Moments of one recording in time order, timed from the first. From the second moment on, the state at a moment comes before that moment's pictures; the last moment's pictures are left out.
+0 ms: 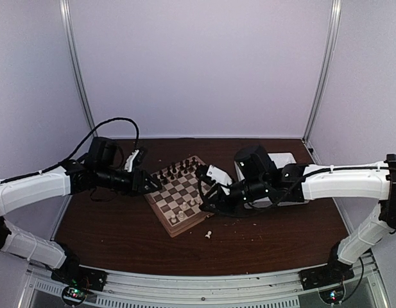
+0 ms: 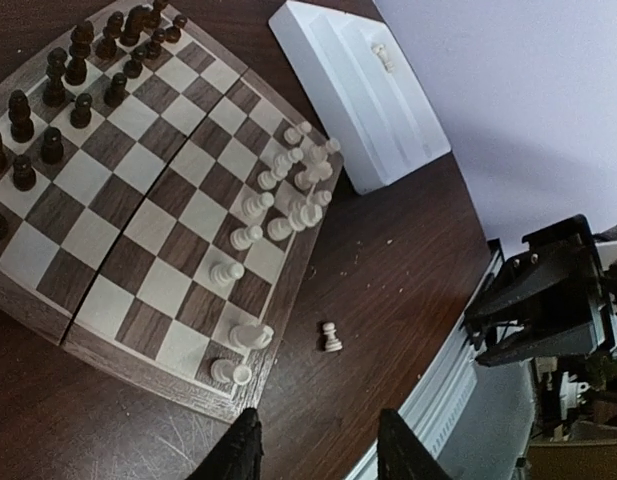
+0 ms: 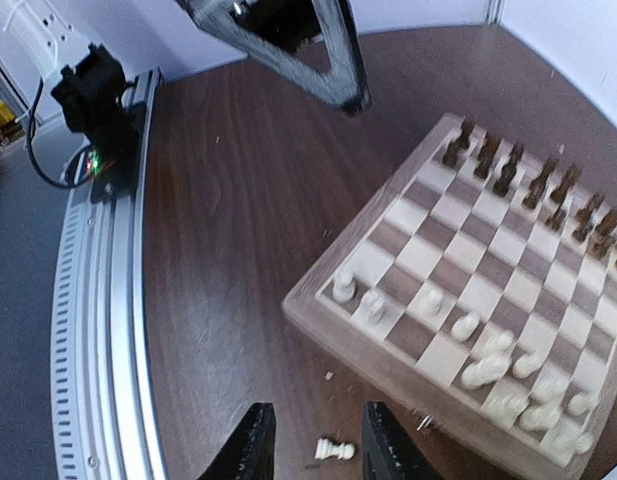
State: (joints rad) left arm -0.57 1.24 0.83 -0.24 0.55 -0.56; right arm 0.98 1.50 1.05 -0.15 -0.31 -0.10
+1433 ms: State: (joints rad) left arm -0.73 1.04 0.75 -0.32 0.25 -0.33; right arm 0.97 1.82 1.19 -0.66 0.14 0.21
